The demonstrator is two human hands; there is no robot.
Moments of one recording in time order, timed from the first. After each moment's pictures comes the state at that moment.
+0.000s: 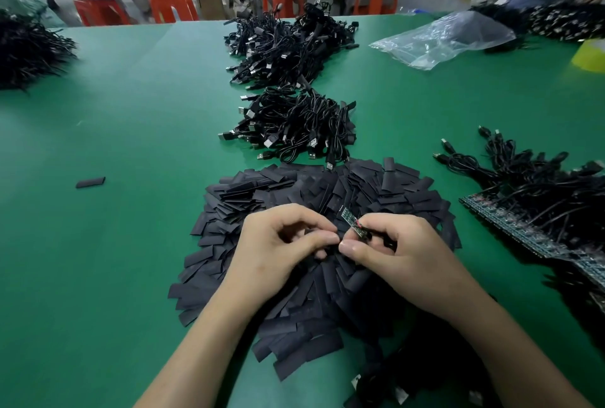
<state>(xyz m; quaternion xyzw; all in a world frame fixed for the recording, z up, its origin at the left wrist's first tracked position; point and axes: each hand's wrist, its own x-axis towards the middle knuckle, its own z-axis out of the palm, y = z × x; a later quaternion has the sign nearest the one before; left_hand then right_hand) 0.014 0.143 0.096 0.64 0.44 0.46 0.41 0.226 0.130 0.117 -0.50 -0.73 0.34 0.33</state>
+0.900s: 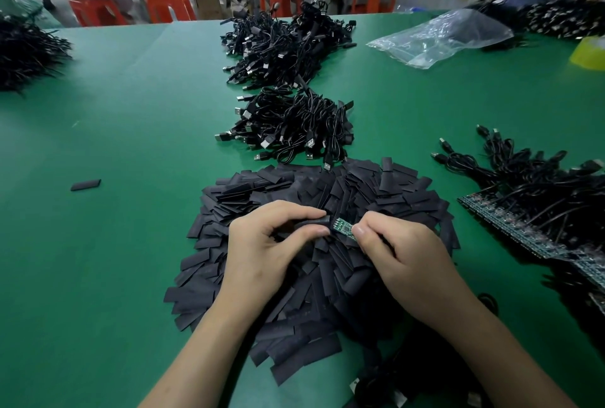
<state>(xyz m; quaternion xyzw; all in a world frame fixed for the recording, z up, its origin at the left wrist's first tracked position) 0.016 0.145 0.089 0.68 0.45 0.52 0.25 0.223 0.127 0.105 -0.53 -0.76 0.20 0.32</state>
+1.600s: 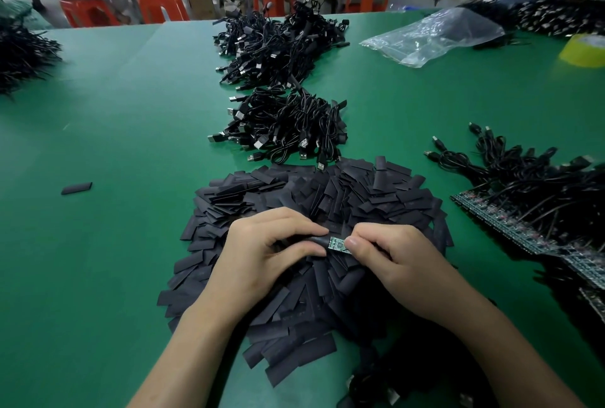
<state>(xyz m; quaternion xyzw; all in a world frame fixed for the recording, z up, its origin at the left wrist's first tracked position) 0.005 0.146 0.095 0.79 0.39 0.42 0.20 0.235 0.131 0.103 -0.50 -0.78 0.29 0.26</state>
